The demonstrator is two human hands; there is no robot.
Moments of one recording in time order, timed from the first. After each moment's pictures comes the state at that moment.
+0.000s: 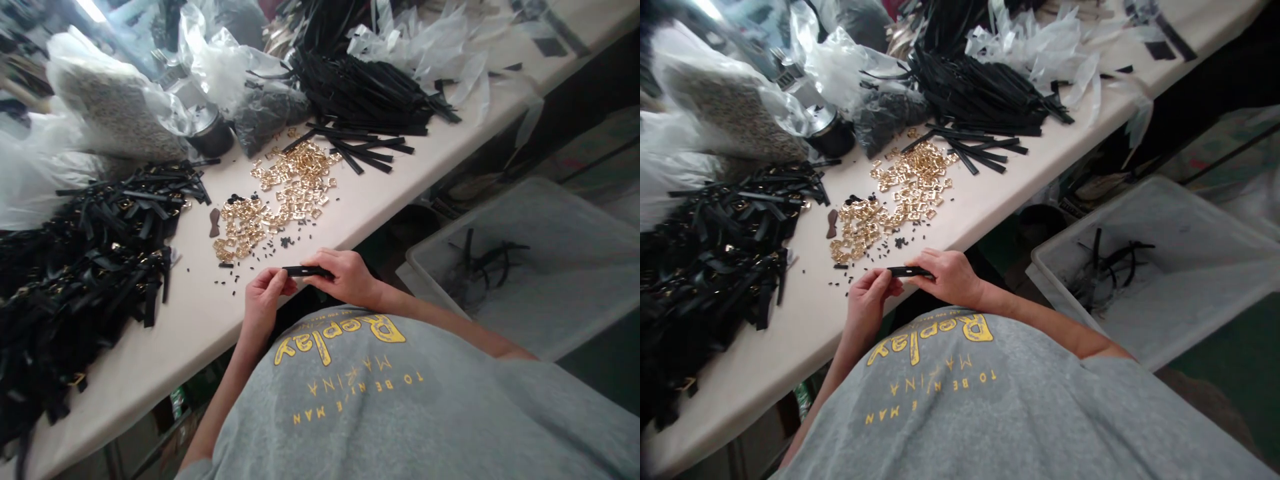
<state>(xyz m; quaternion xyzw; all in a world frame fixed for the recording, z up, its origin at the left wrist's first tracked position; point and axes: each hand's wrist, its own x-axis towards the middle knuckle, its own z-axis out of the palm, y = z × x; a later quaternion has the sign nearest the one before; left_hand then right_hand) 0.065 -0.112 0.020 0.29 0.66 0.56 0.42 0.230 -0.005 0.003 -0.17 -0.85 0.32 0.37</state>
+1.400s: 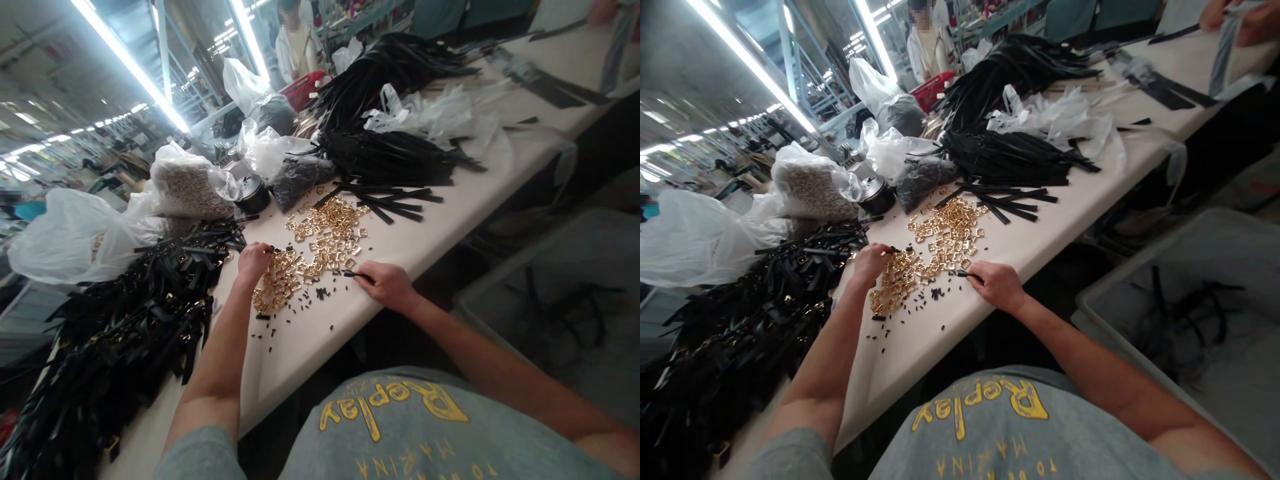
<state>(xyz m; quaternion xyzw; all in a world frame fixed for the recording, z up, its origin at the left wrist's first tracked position) -0.135 0.056 0.032 0.56 0.82 0.07 -0.01 0.215 0.079 -0.030 -0.32 -0.87 0.19 0.32</state>
